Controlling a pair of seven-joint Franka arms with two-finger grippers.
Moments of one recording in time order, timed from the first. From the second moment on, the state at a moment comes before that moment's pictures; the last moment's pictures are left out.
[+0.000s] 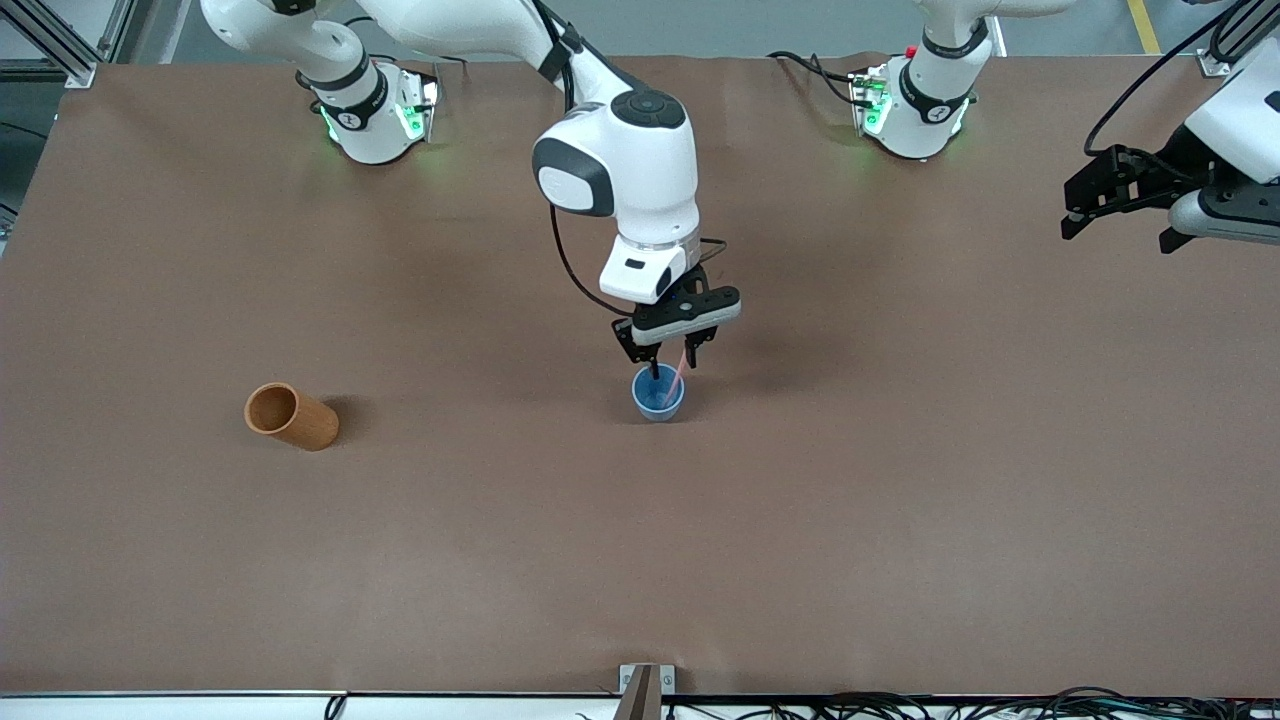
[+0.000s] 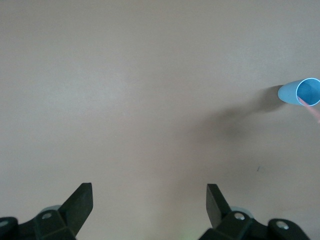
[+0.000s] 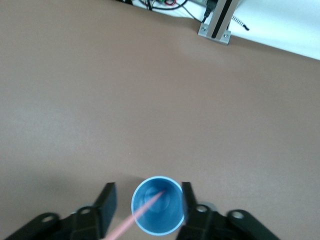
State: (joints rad) left arm -0.08 -0.02 -0.05 -1.50 -0.02 1.51 0.04; right arm 0.81 0.60 0.03 -1.37 -0.38 2.31 0.72
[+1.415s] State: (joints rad) left arm -0.09 0.00 -0.05 -1.50 -0.02 1.51 0.03; right arm 0.36 0.12 0.01 -1.36 -0.17 1.51 0.61
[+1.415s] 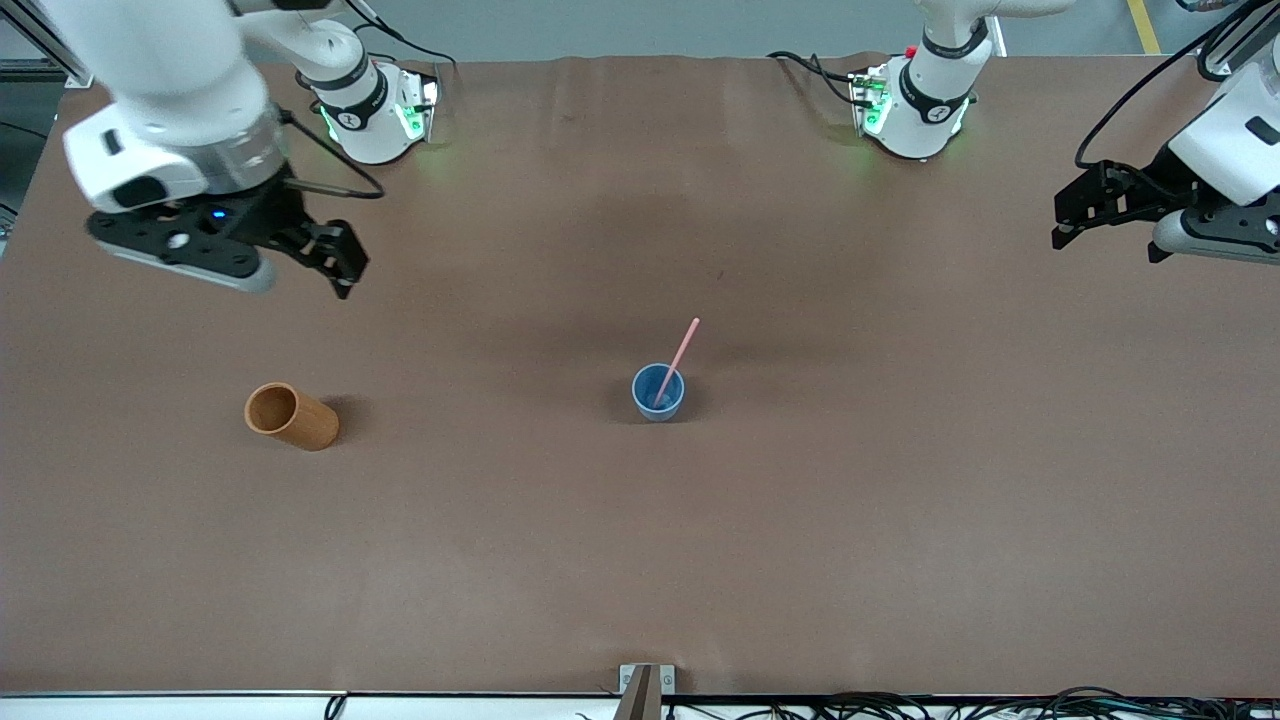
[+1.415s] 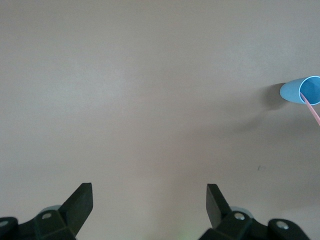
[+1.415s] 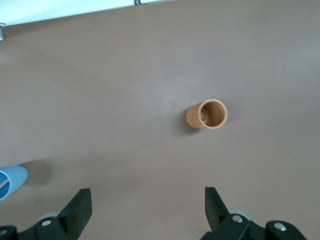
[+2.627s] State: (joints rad) left arm -0.08 0.01 -0.05 -1.49 -0.02 1.51 0.03; right arm 0.00 -0.02 0.01 -1.49 -0.06 1.53 0.10
